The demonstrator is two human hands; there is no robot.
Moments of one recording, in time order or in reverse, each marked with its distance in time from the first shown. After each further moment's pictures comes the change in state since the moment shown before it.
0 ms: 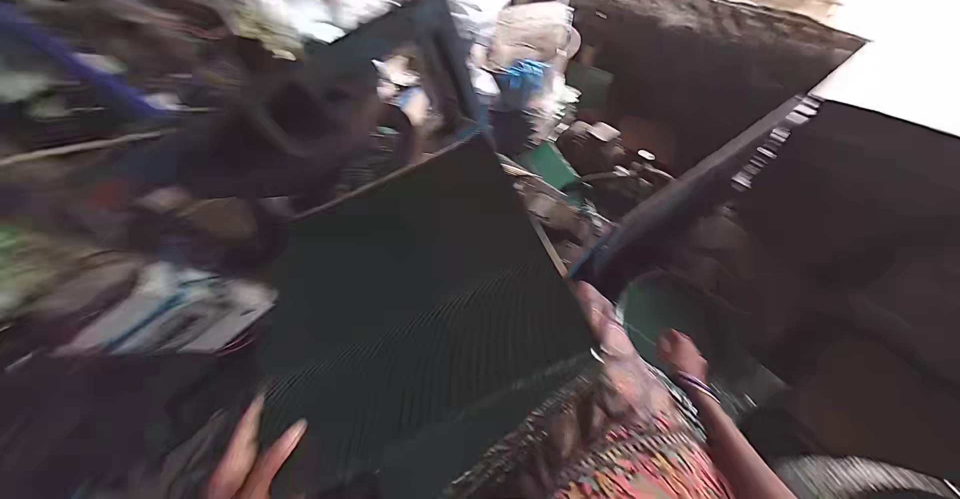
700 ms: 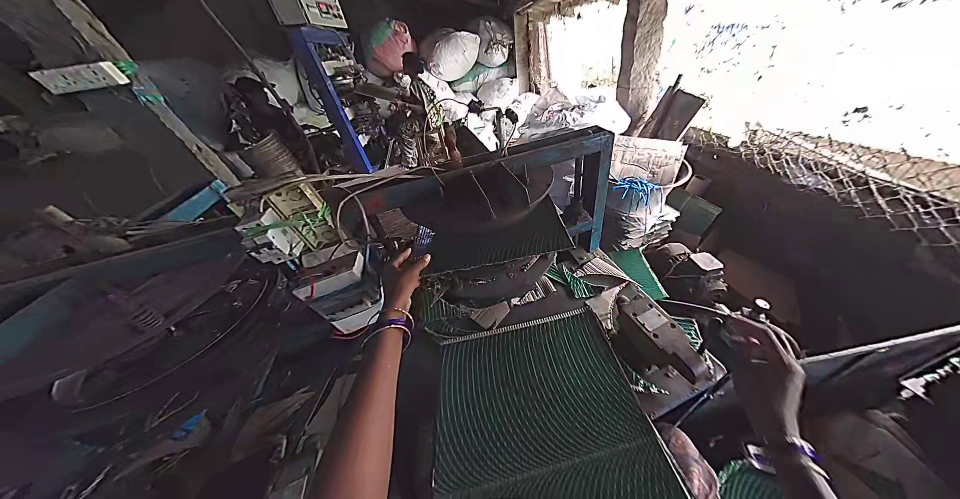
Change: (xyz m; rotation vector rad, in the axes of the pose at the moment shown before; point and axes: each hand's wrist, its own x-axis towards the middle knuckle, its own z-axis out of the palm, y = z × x) left_hand 0.294 -0.027 -0.006 0.152 0.325 -0.127; right_hand 0.014 -0.293 -0.114 0.413 0.586 -0.956
